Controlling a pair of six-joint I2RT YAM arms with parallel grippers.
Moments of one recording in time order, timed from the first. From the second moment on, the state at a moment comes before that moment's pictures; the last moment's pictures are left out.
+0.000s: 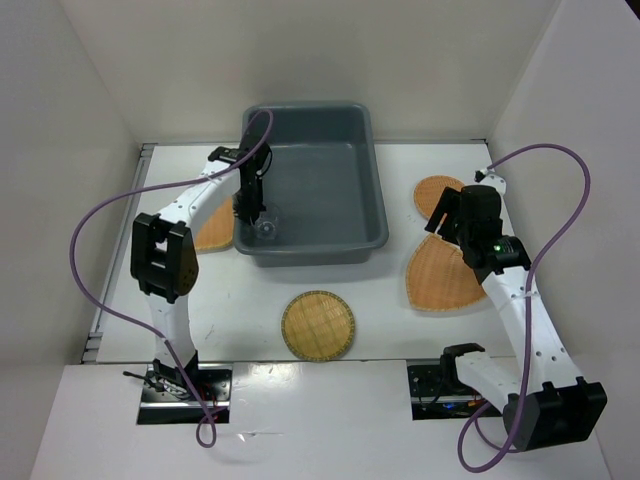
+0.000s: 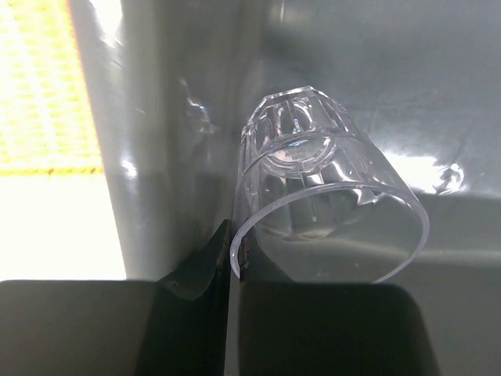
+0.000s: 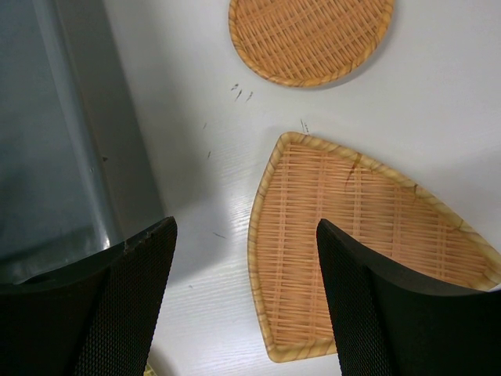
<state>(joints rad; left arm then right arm) -0.32 1.98 1.78 -1.07 -0.16 -0.43 0.12 0.98 0.97 -0.60 0.23 0.43</state>
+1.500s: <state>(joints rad) 0.32 1.49 1.27 -0.47 0.05 -0.67 0.15 1.00 0.97 -0.60 0.22 0.43</state>
